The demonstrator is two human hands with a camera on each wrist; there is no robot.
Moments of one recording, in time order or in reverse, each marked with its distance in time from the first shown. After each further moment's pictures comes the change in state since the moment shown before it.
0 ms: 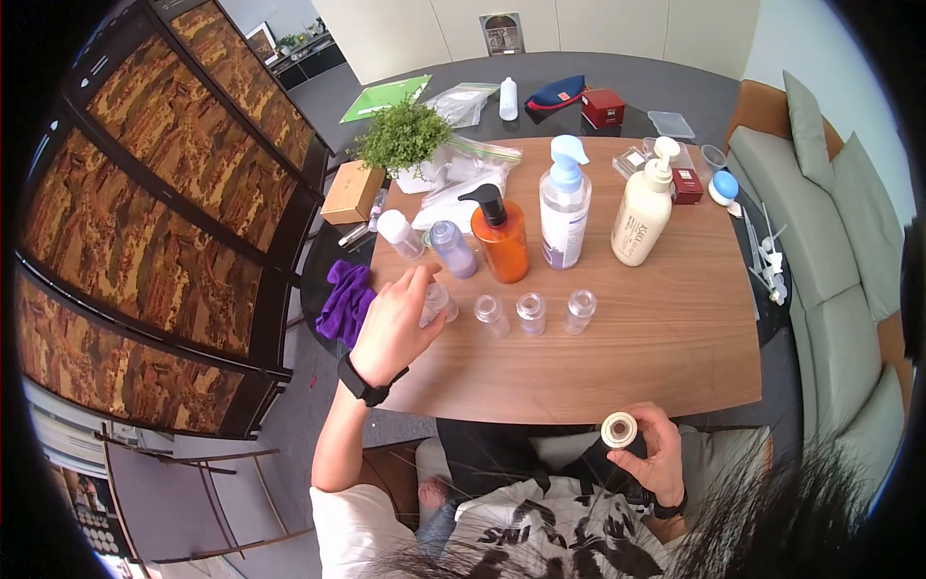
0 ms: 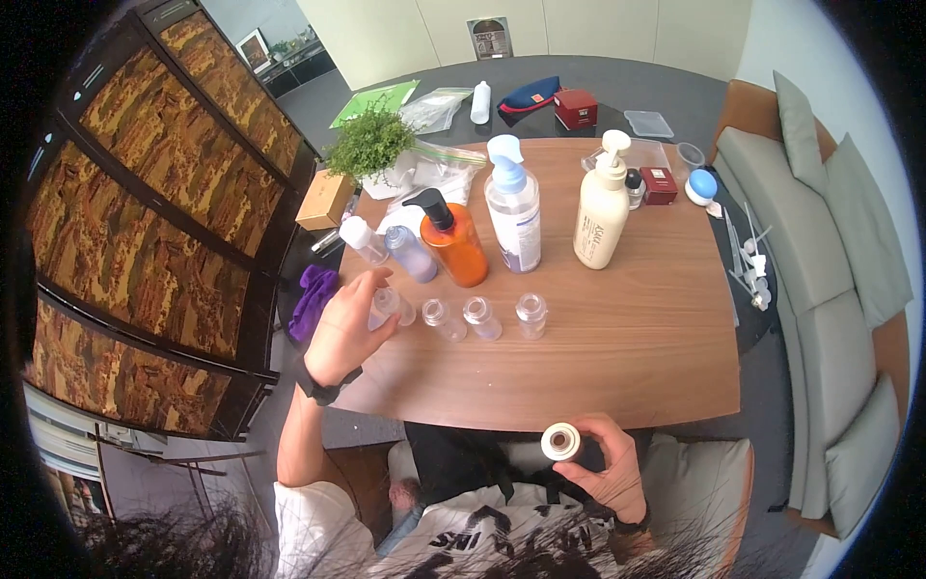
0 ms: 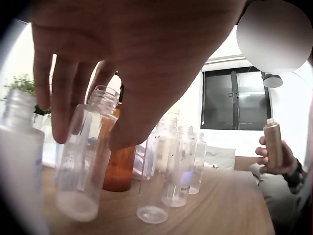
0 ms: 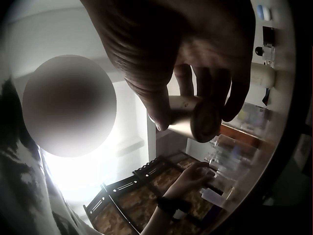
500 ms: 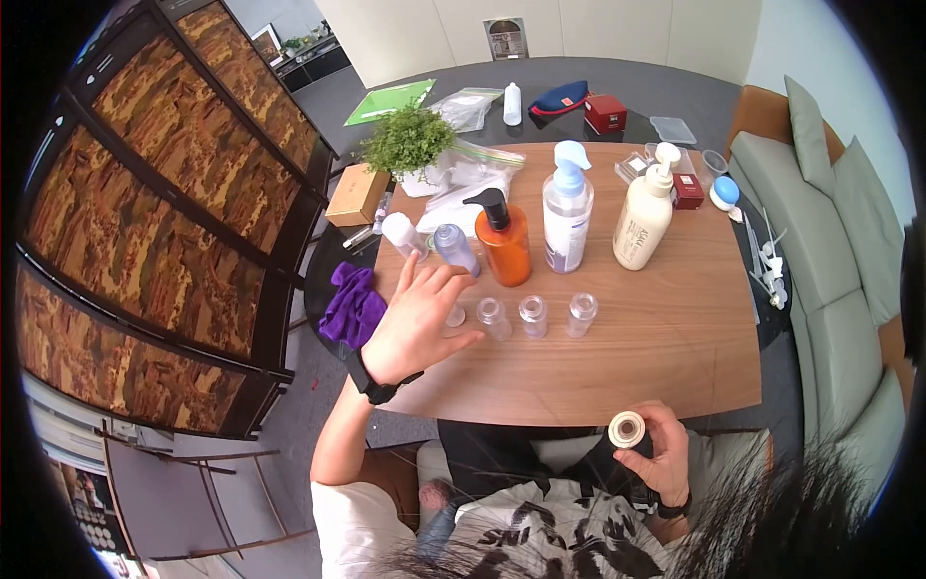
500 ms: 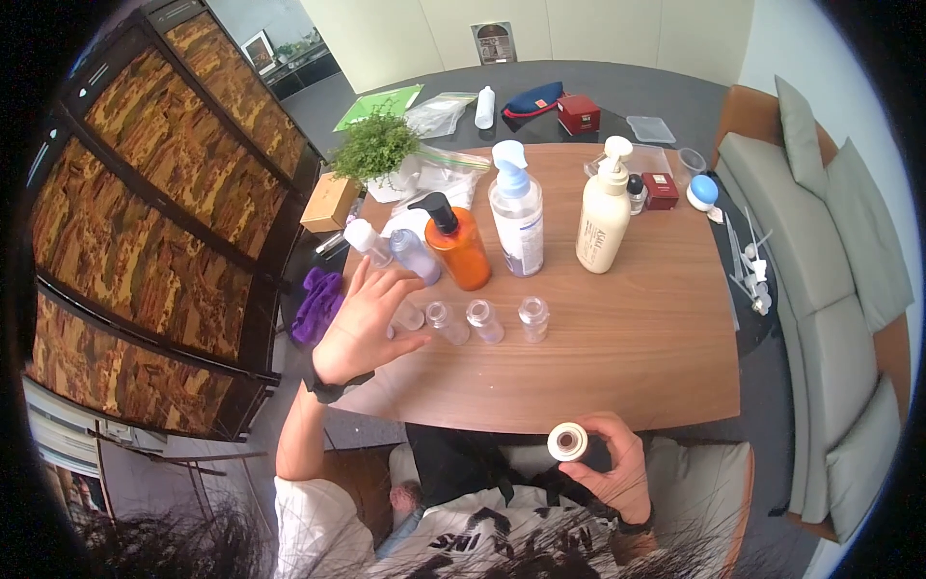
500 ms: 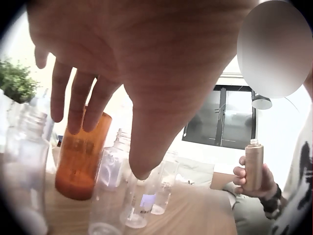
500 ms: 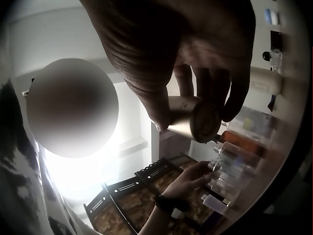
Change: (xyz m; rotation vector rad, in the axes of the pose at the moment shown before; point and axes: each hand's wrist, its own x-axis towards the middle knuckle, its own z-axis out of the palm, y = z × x) left_hand 0.014 0.021 -0.008 0.090 -0.099 0.212; right_hand 0.004 -0.007 -0.007 -0.095 -0.006 -0.028
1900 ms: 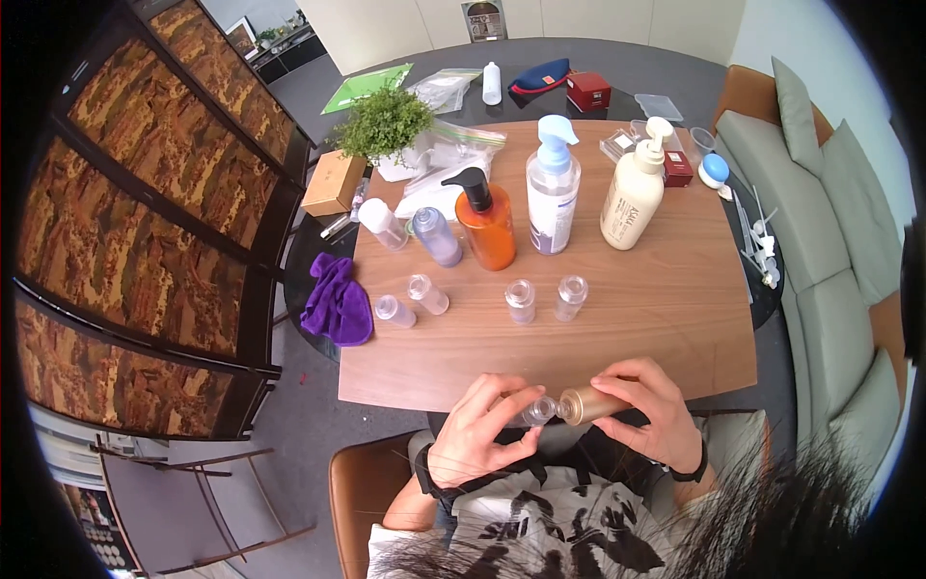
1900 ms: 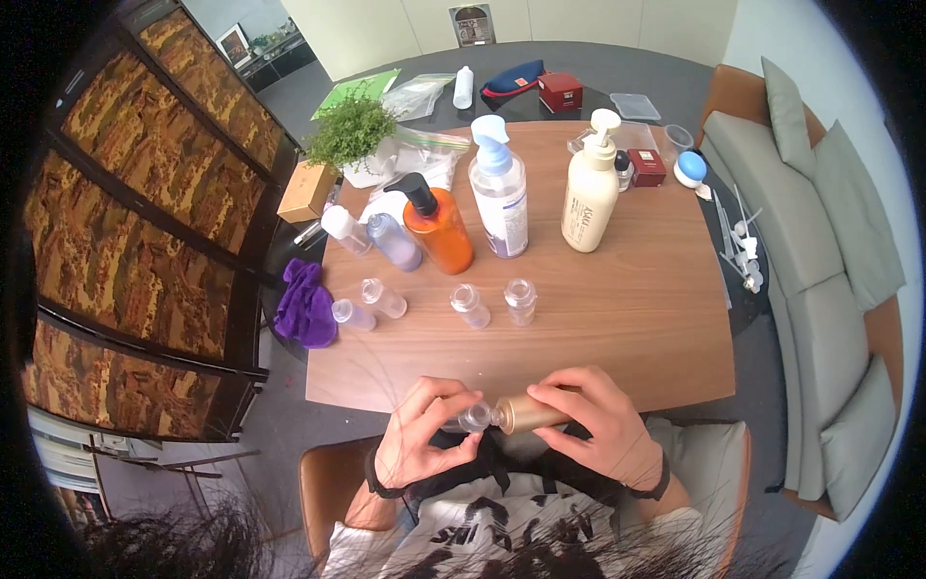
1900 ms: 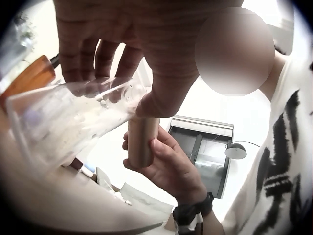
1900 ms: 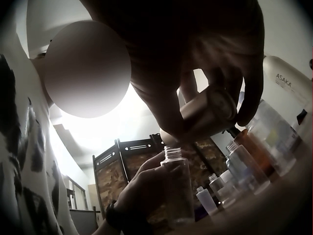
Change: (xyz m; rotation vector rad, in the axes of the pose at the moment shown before) left_hand -0.070 0.121 0.056 -0.610 0.220 -0.015; right_hand 0.059 -0.062 0.004 -0.512 -0.238 -0.303
